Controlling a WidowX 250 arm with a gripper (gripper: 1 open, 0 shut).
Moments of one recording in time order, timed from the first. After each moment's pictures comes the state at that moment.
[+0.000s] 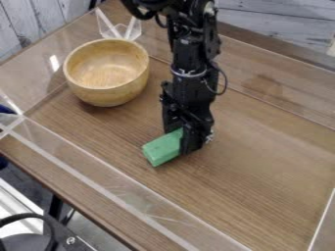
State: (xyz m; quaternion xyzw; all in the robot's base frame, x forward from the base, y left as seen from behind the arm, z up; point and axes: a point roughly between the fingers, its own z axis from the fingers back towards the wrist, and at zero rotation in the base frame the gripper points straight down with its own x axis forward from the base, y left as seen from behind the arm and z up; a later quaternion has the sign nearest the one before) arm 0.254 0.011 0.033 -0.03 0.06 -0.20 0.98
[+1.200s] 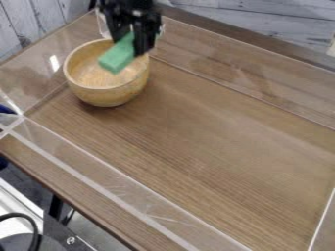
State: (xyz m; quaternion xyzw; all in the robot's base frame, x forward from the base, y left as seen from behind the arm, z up) arm 0.287 0.132 0.116 0.01 -0.02 0.00 1.00
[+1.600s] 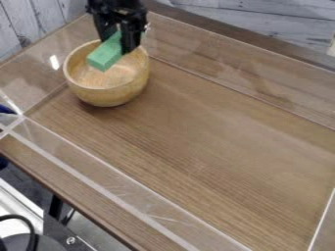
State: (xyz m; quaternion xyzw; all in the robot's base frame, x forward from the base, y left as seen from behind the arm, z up) arm 0.290 0.157 0.098 0.01 0.00 0.02 1.00
